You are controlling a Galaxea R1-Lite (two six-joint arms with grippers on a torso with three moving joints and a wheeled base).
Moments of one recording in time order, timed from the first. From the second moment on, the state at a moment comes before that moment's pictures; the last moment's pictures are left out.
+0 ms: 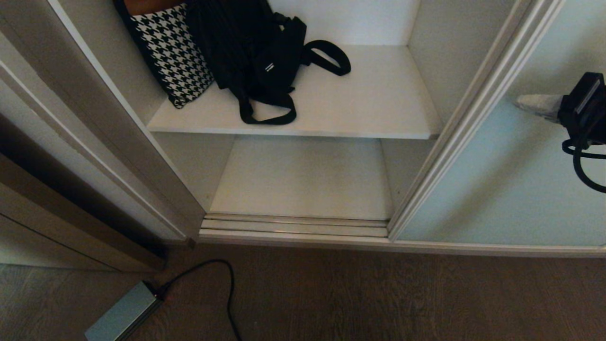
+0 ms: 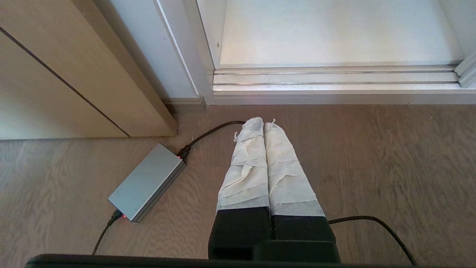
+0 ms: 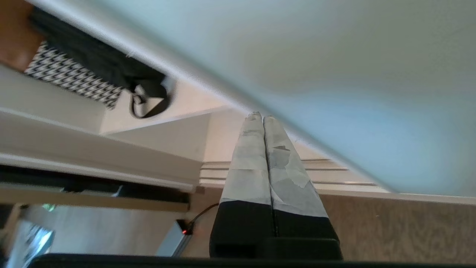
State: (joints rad) left arm 0.00 0.00 0.00 0.01 -0.02 0.09; right arm -0.05 1.43 -1.12 -0.36 0.42 0.61
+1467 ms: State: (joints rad) left arm 0.00 0.00 0.00 0.01 -0.02 0.09; right arm 0.05 1.54 -1.18 -0.36 0.35 0.56
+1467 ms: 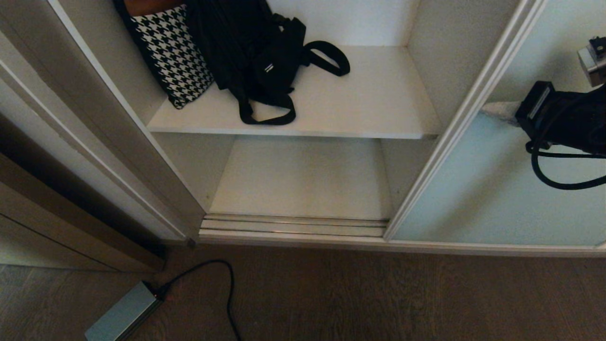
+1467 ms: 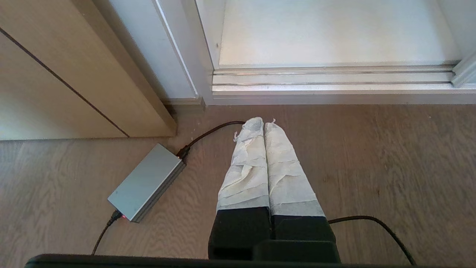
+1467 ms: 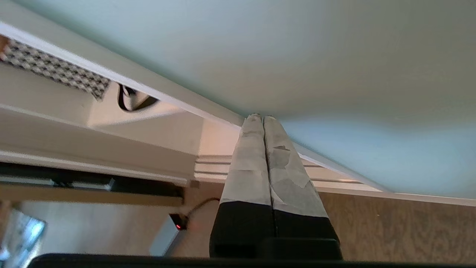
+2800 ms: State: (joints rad) left arm 0.00 0.00 0.00 0.01 -0.02 0.09; right arm 0.43 1.33 -1.11 -0.31 0.08 0.49
